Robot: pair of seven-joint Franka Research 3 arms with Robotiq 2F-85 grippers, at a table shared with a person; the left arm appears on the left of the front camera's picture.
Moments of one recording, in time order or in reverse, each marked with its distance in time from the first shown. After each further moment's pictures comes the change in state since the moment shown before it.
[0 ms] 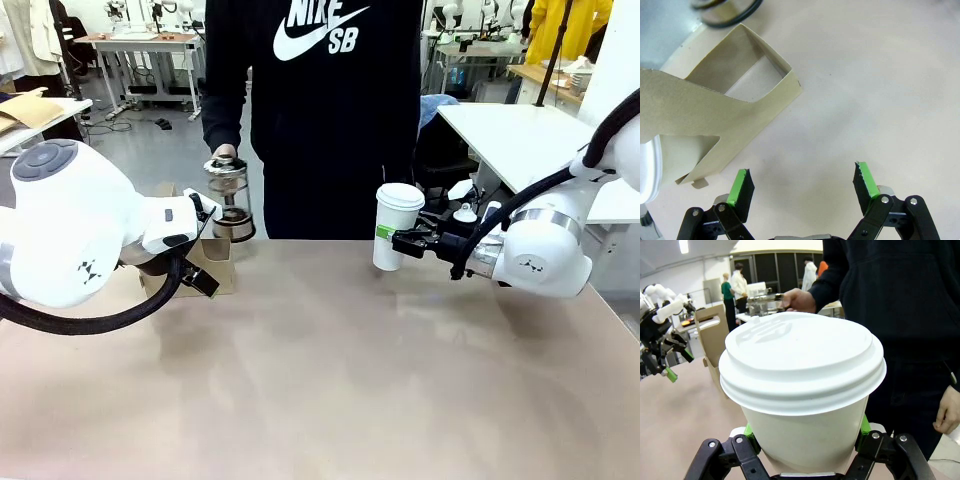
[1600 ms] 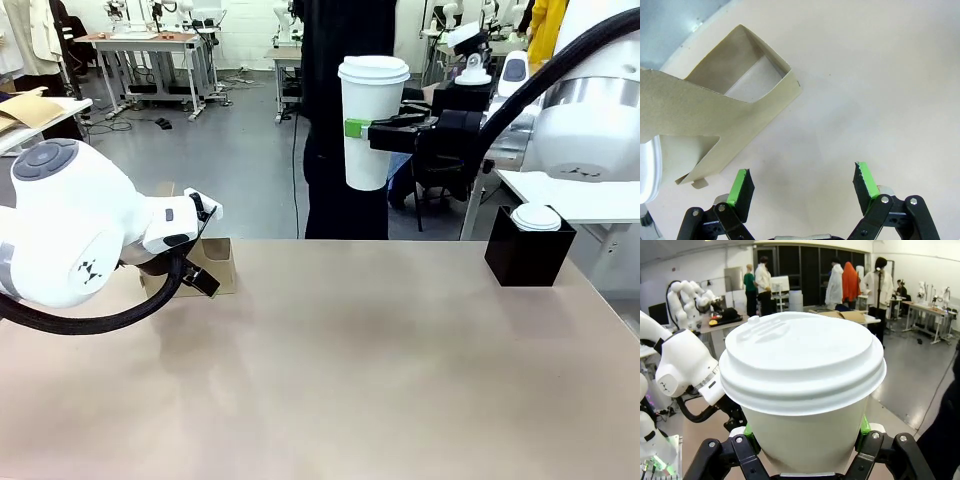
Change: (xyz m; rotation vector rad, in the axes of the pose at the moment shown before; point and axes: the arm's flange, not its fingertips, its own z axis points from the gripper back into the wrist) left arm 0.000 0.000 0.000 0.000 0.000 -0.001; right arm 0.228 0.155 -0.004 0.093 0.067 0.063
